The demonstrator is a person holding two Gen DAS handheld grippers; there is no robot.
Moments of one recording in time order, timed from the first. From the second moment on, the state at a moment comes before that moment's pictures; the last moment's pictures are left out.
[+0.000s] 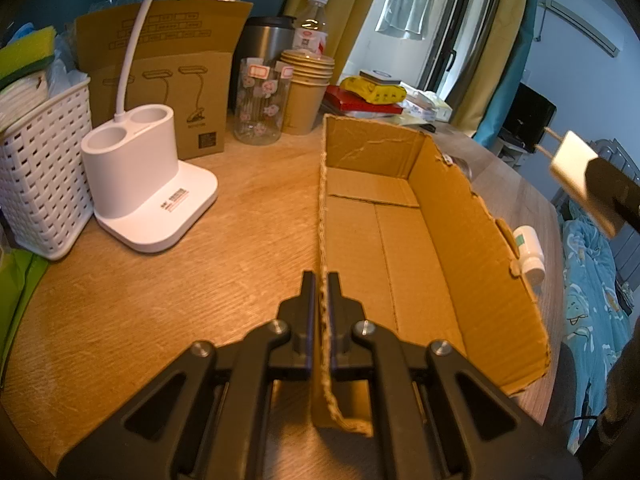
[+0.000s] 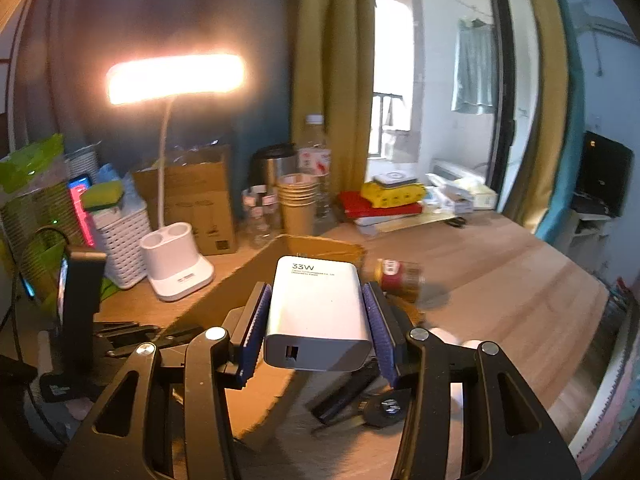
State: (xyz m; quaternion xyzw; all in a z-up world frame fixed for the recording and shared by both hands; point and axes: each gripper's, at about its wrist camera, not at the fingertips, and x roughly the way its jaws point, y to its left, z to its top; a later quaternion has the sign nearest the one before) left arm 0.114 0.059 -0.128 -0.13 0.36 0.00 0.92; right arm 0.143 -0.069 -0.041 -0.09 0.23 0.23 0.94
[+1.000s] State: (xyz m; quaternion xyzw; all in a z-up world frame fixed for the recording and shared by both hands) left arm 0.114 0.058 -0.128 -0.13 0.36 0.00 0.92; right arm 0.161 -0.027 -0.097 -0.09 0.34 0.30 0.89
